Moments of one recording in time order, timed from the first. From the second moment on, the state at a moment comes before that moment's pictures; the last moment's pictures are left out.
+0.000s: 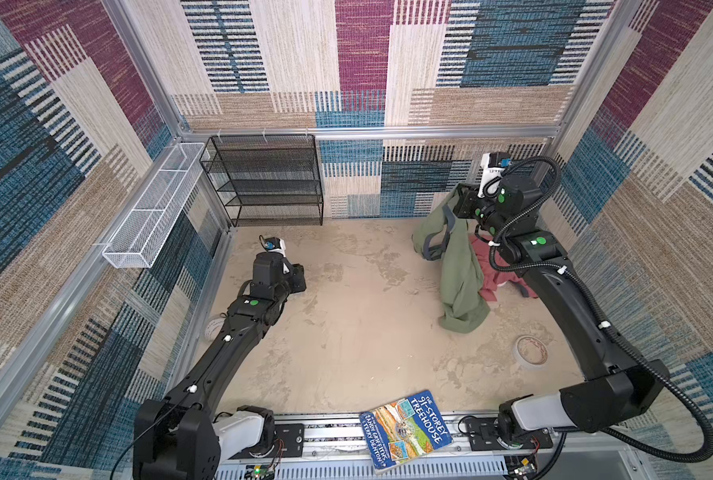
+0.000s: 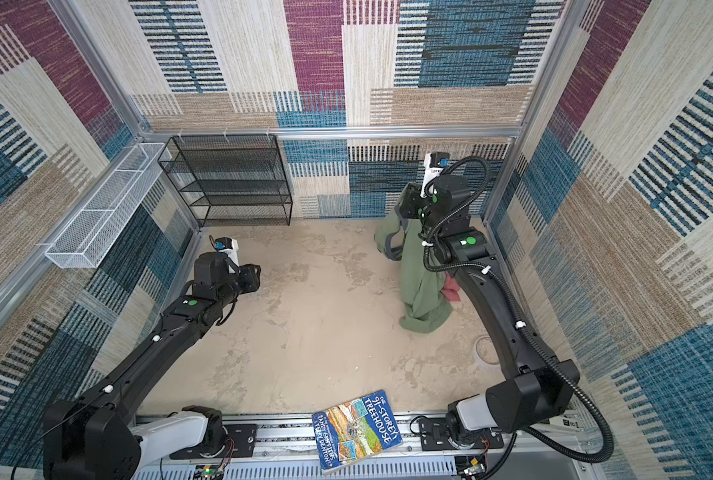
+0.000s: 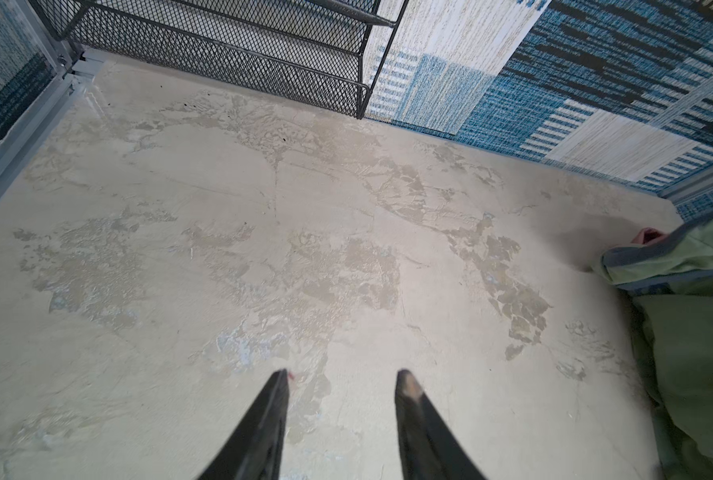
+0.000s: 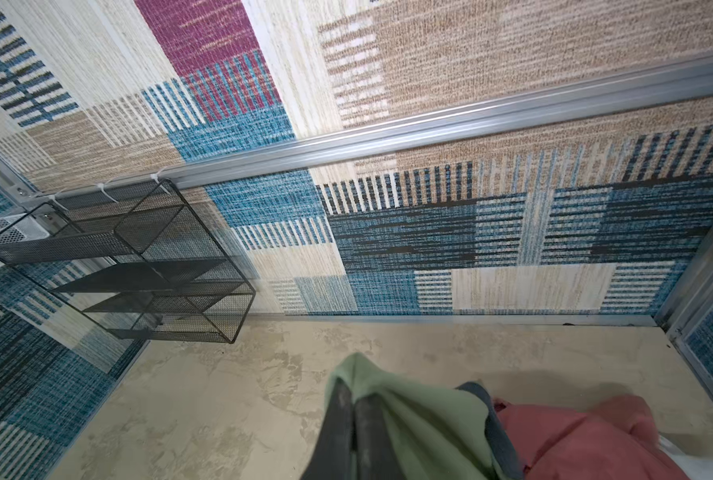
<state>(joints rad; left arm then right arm) -0.21 1.19 0.88 -0.23 -0.05 -0.34 0.26 1.42 1.58 -0.31 0.00 0.25</state>
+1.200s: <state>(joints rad) -0.21 1.01 0.97 -0.40 -0.08 -0.37 0.33 1.60 2.16 -0.35 -0.71 0.31</state>
